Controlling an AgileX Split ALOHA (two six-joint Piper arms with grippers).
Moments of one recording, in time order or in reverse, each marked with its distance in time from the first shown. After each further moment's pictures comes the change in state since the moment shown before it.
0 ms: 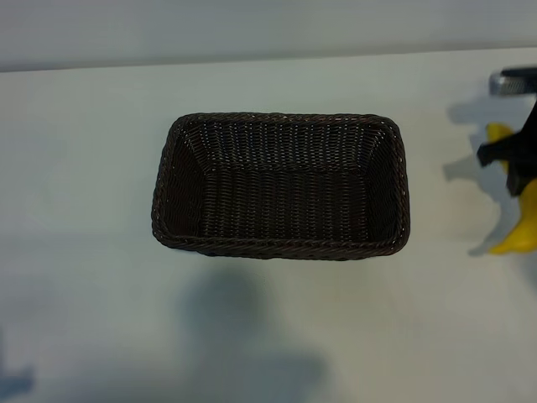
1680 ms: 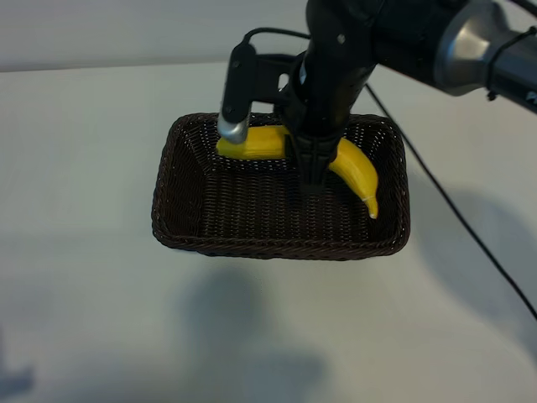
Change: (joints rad) left arm 0.000 0.000 0.000 0.000 0.000 0.000; right arm 0.659 0.129 -0.410 -0.019 -0.027 -0.757
